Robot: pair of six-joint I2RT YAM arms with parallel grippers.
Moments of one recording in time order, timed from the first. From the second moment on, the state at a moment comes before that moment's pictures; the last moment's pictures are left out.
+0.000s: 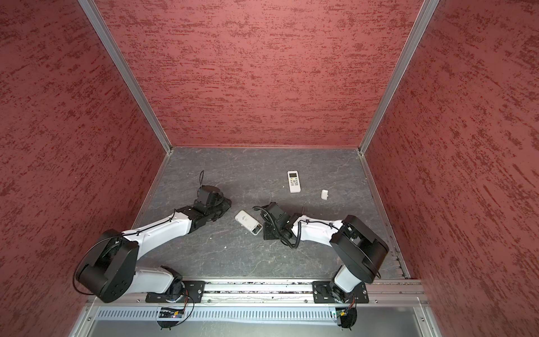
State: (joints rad) left arm -0.45 1.37 0.66 -0.07 -0.05 -1.12; right arm 0.83 1.61 0.78 -0.24 -0.12 0.75
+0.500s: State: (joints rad) left arm -0.37 1.31 0.60 -0.04 -0.03 -1.13; right arm 0.83 1.77 0.93 -0.18 -0.18 0.74
